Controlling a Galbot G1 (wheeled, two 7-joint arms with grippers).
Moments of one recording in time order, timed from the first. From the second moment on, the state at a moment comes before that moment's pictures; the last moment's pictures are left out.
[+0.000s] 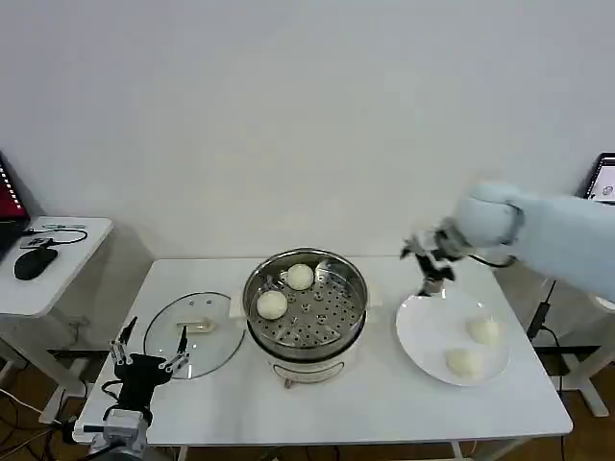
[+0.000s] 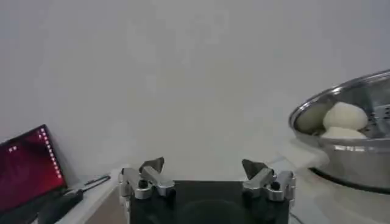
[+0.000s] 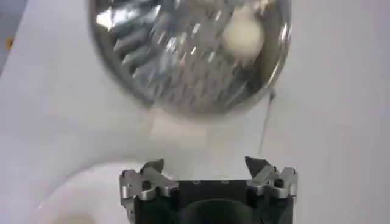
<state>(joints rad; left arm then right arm) 1.63 -1.33 -0.66 -2.22 0.16 0.20 -0.03 0.56 0.47 -1.31 1.64 0.14 -0.24 -0.94</state>
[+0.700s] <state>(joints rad) 1.64 -1.34 -0.66 -2.19 0.18 0.20 -0.03 0.01 0.27 -0.89 1.65 -0.10 -0.12 -0.97</state>
